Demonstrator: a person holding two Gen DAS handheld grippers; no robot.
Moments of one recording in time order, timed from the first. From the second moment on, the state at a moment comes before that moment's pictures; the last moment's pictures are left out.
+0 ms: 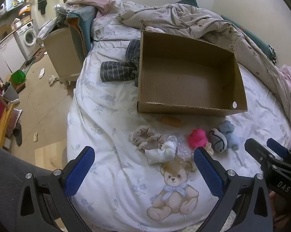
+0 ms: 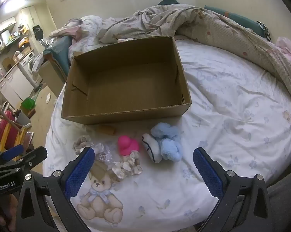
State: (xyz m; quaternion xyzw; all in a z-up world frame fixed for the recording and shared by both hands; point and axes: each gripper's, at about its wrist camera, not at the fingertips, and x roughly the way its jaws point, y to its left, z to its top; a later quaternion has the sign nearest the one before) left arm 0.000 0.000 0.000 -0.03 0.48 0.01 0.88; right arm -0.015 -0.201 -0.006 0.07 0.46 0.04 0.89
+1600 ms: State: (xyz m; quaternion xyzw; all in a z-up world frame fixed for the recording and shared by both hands) left arm -0.001 0.000 0.002 -0.03 0.48 0.01 0.88; right arm -0.014 -0.203 -0.007 0.07 0.46 0.03 0.88
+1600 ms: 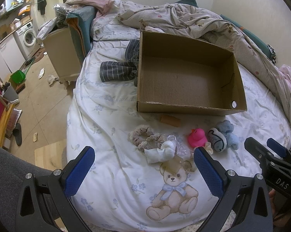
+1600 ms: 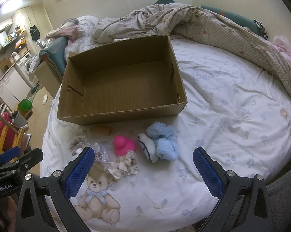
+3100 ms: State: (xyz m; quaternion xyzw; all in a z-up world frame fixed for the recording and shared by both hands) left arm 0.000 -0.001 -0.007 -0.03 0.49 0.01 0.87; right arm -0.012 -0.202 -0.009 0.07 0.47 0.03 0.88
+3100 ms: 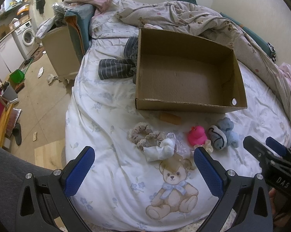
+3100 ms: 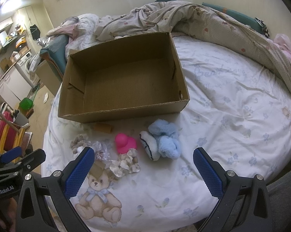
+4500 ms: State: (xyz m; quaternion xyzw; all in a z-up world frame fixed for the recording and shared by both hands) left arm 0.022 0.028 -0.052 -0.01 0.57 0.08 0.81; right arm 0.095 -0.205 -0.107 0.06 0.64 0.08 0.76
